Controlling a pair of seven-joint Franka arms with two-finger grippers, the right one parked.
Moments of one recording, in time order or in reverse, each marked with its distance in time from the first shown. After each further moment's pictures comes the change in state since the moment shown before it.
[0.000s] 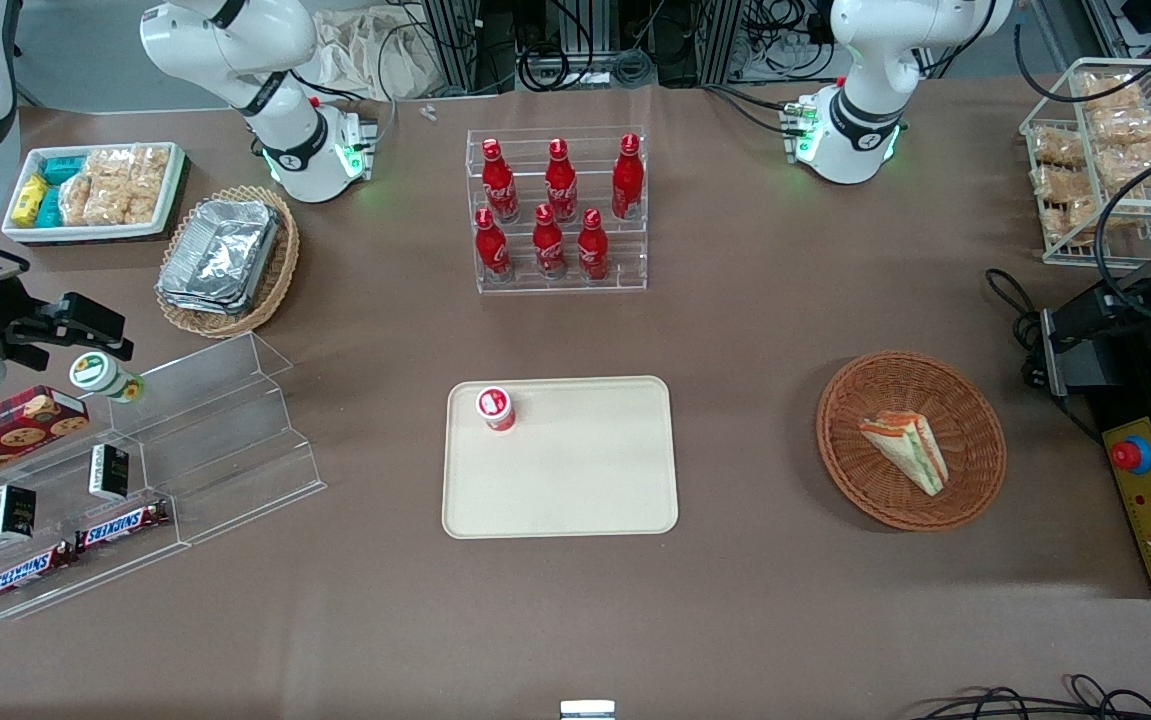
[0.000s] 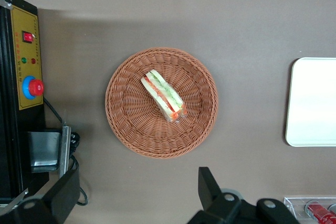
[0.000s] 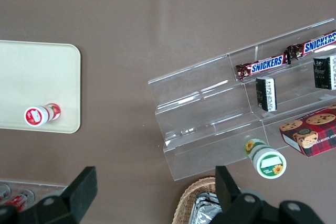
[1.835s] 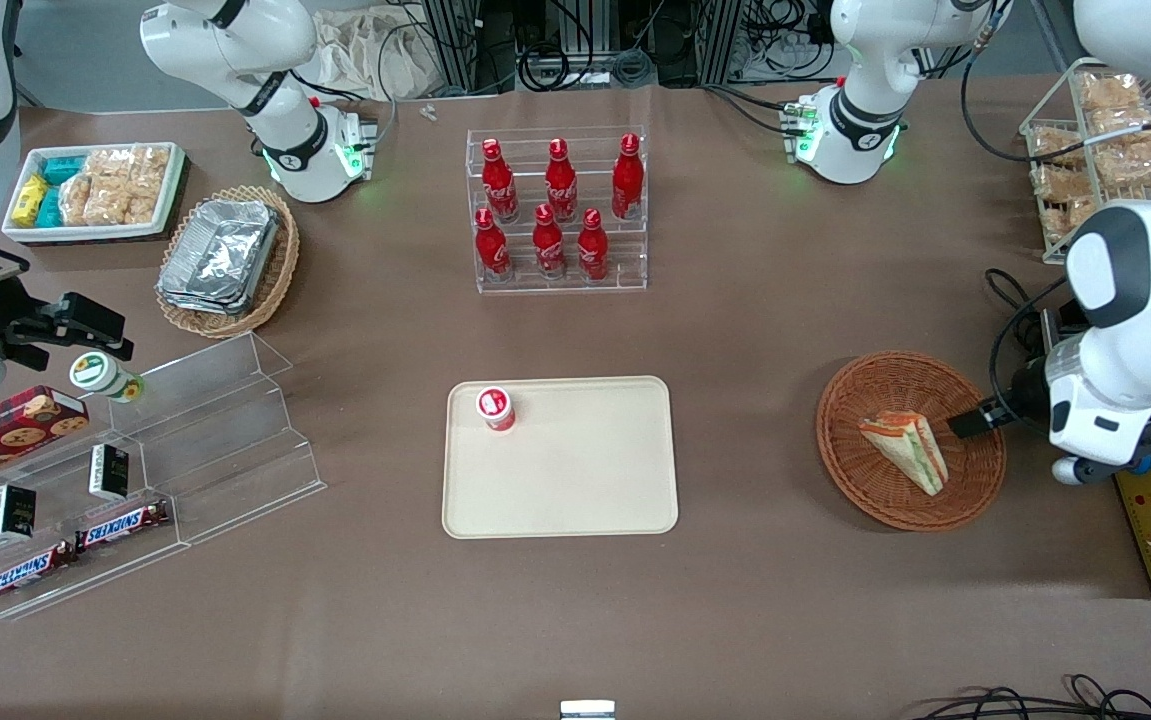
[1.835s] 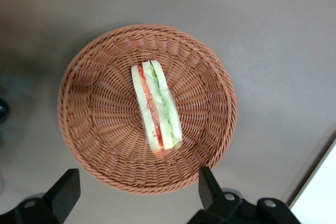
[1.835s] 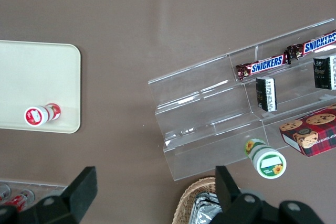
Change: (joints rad) arm -0.013 0.159 -0.006 -0.282 -0.036 0.361 -0.407
